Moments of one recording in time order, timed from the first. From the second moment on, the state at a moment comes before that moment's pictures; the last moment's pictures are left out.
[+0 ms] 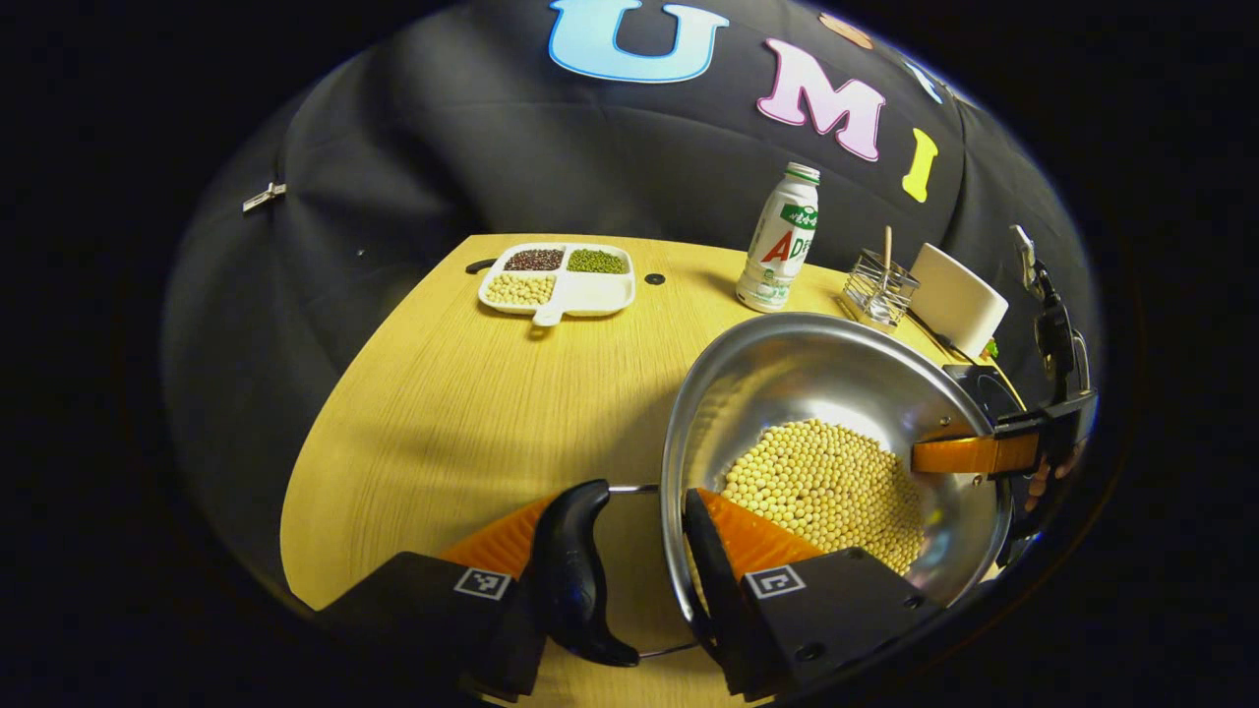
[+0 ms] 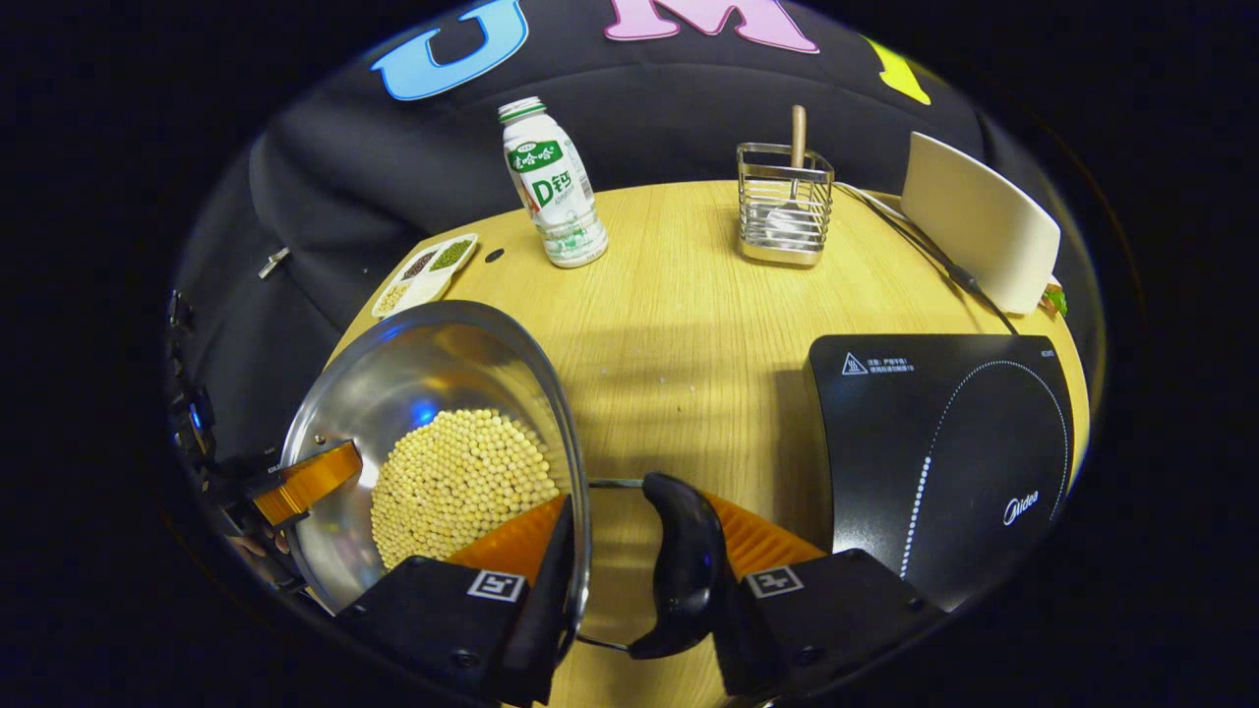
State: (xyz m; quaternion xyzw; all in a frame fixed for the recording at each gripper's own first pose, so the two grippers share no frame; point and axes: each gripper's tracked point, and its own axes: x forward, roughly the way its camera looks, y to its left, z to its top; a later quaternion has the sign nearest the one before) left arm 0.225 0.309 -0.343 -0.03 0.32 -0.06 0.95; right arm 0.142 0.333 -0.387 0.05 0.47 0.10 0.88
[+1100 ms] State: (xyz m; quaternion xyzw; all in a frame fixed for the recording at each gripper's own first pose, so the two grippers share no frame) left arm 0.143 0.234 -0.246 -0.05 0.29 -0.06 0.95; right arm 0.086 0.259 -0.266 0.06 0.42 0.11 0.90
